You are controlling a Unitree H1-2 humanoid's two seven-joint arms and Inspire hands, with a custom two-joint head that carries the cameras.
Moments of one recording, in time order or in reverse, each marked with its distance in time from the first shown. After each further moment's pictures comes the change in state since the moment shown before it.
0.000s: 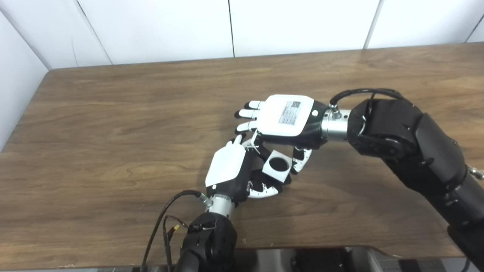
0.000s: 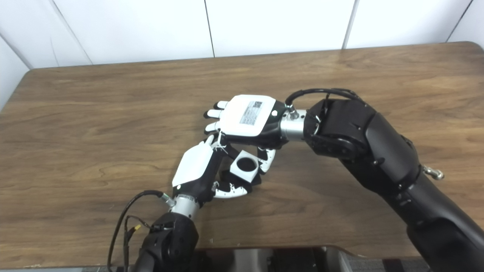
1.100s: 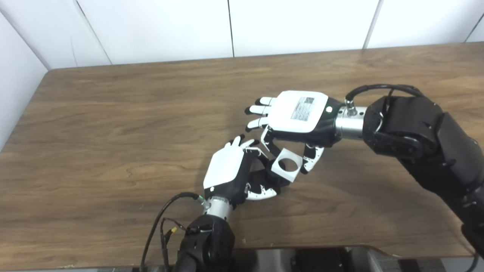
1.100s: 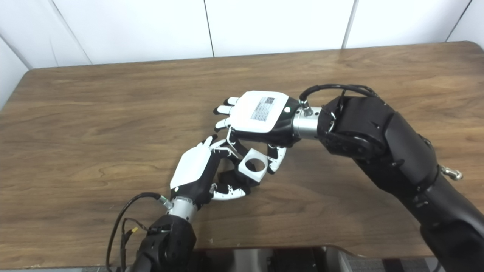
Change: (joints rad) left arm 0.010 0.013 0.000 -0.012 -0.011 0.000 0.003; right arm -0.001 -0.050 -0.021 -0.067 0.039 0.066 0.039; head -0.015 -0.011
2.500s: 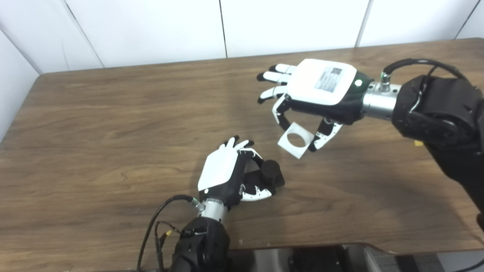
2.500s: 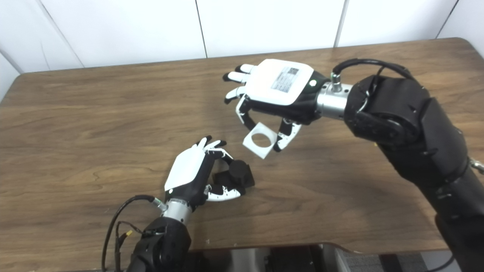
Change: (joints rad) left arm 0.002 0.010 0.000 -0.011 -0.007 0.000 -0.006; right arm 0.001 -0.077 -0.119 -0.083 0.089 0.068 -0.046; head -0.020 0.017
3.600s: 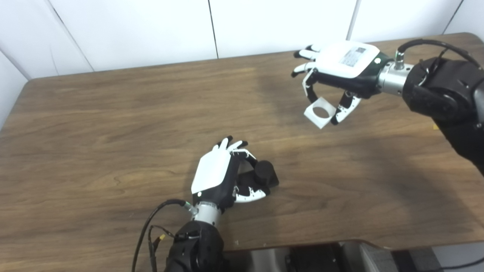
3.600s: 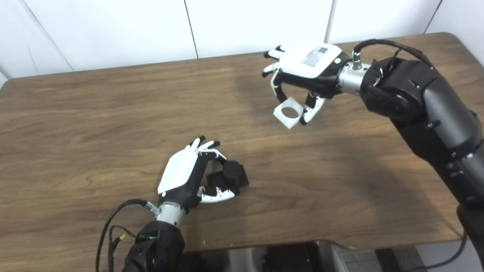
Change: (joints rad) left arm 0.002 0.030 -0.010 -0.001 -0.044 -0.002 0.038; right arm -0.002 -0.109 -0.044 0.203 -0.064 -0.032 -0.125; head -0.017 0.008
